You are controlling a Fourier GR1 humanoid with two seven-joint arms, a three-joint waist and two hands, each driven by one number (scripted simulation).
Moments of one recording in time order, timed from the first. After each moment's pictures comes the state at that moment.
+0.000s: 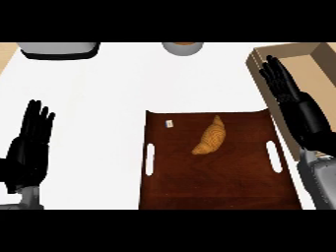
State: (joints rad) left arm 0.00 0.26 -0.04 -1.59 0.32 0.33 -0.04; right arm -0.29 -0.31 0.08 -1.53 -0.13 0.09 -0.19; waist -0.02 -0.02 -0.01
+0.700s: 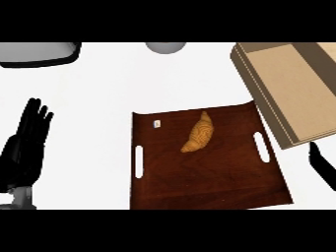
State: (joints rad) left arm 0.00 0.31 -0.05 -1.61 0.32 0.29 0.02; right arm 0.13 -0.23 -0.17 -1.55 0.31 -0.68 0.02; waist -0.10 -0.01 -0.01
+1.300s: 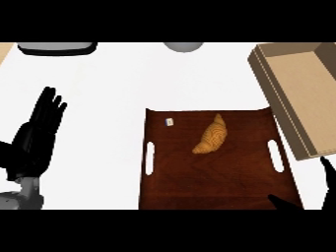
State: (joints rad) left arm -0.07 0.31 -0.10 -1.65 0.31 0.28 0.11; right arm 0.37 -0.18 0.10 -1.80 0.77 -0.48 0.51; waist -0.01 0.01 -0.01
